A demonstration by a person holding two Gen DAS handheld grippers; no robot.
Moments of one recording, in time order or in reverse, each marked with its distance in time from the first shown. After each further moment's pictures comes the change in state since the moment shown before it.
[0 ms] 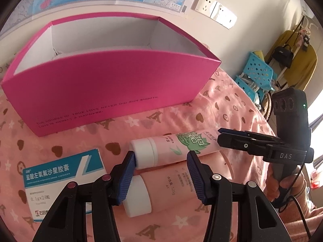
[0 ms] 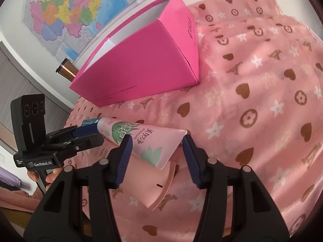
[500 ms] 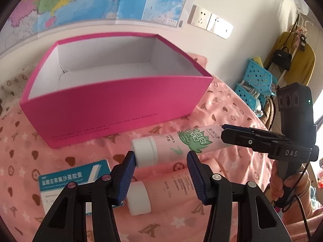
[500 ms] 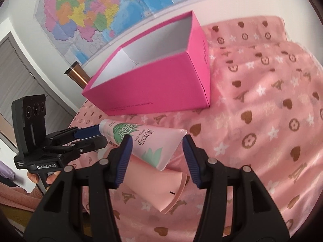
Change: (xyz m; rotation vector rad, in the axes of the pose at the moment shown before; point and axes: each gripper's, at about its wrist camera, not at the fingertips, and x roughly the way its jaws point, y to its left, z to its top) left arm -0.028 -0.010 0.005 0.031 -0.089 0.041; right arm -0.021 0.024 0.014 -0.083 -0.075 0.003
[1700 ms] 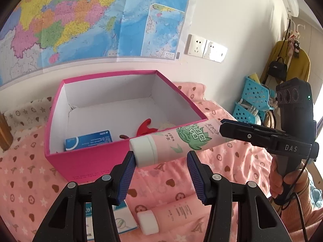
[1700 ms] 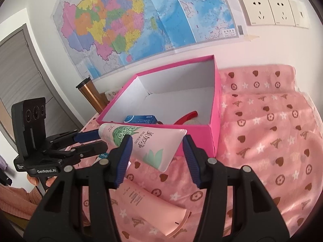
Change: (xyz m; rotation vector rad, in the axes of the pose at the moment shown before) left arm -0.034 -0.005 0.036 0.047 -0.149 0.028; right arm -0.023 0.033 0.055 -0.139 -0.124 0.010
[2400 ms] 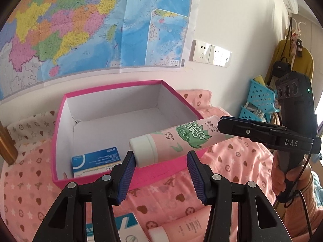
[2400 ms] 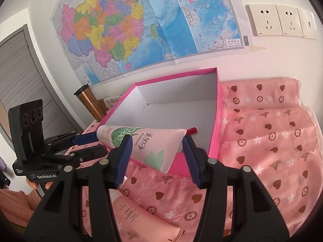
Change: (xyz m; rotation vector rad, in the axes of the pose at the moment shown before) left arm 0.010 0.006 0.023 0.032 -0.025 0.043; right arm 0.015 -0.008 0.029 -0.012 -0.014 0.009
